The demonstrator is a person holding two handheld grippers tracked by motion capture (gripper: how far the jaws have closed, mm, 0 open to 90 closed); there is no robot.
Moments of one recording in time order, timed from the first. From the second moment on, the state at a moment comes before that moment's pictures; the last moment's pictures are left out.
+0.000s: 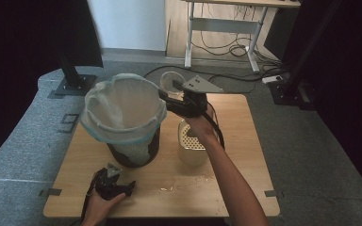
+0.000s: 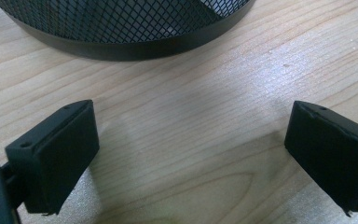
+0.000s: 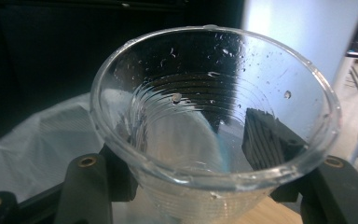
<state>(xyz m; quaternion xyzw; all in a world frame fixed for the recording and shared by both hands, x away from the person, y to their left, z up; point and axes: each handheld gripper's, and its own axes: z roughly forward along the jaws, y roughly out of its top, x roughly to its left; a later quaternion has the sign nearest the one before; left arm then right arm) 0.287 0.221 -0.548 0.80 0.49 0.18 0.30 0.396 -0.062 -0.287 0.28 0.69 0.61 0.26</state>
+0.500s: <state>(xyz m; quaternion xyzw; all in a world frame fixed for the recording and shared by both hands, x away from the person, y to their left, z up) 0.286 0.221 -0.548 0.80 0.48 0.18 0.30 0.411 0.019 -0.281 0.25 0.74 0.60 0.19</state>
